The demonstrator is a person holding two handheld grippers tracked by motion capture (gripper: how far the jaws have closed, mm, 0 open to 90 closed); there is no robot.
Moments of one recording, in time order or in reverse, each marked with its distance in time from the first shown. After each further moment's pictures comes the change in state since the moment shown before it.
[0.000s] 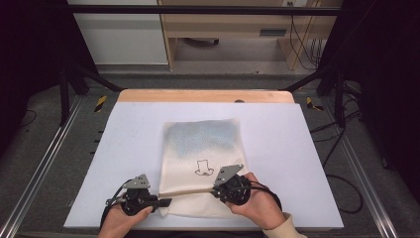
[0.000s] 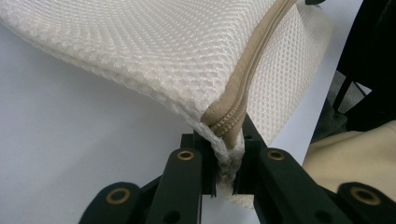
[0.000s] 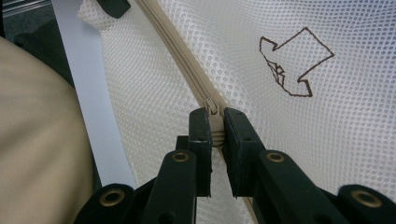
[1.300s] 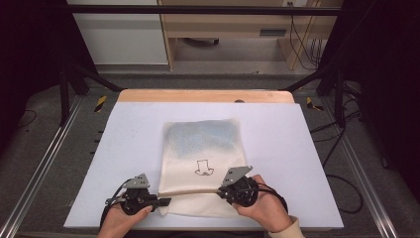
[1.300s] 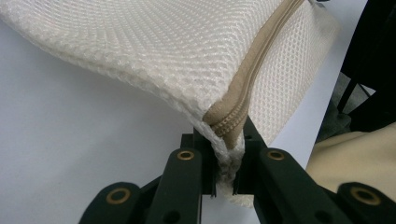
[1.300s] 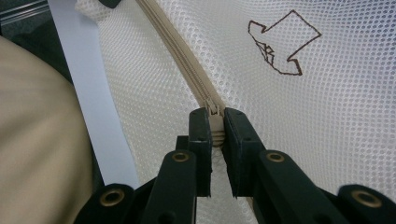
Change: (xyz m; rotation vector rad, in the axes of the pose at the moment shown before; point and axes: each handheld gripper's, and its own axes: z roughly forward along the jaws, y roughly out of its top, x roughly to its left) left arm 0.001 0.000 -0.001 0.002 0.014 0.003; right arm -0.003 -0.015 -0.009 -0.015 -0.012 0.039
